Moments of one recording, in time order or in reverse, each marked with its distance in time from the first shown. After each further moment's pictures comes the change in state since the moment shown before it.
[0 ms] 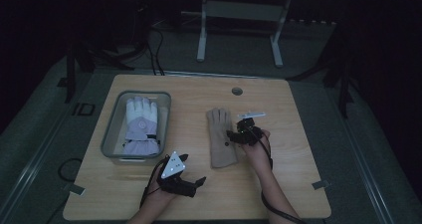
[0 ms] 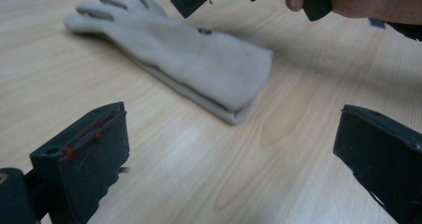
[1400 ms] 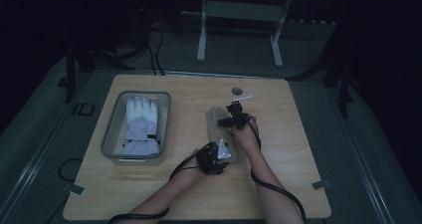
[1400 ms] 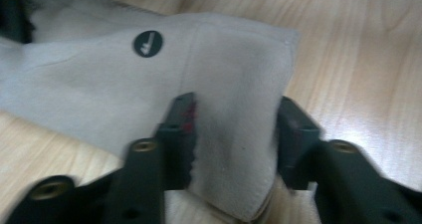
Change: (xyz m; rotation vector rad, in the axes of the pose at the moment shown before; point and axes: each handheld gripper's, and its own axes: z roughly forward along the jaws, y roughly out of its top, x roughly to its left) left arm -0.017 0.051 0.112 0.402 0.019 0.329; right arm -0.007 0.046 0.063 0.158 0.104 0.084
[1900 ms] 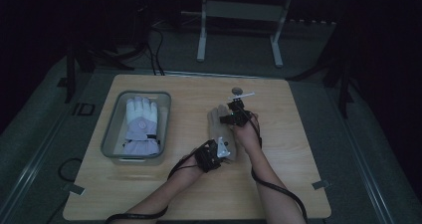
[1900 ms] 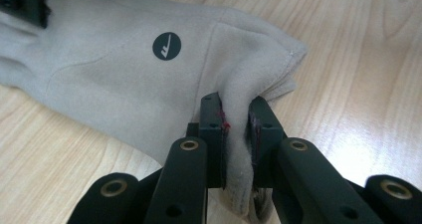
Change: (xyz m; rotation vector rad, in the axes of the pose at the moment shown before) left arm 0.002 0.008 -0.018 0.001 0.007 0.007; right arm 0.003 0.008 -0.018 -0.029 0.013 0.002
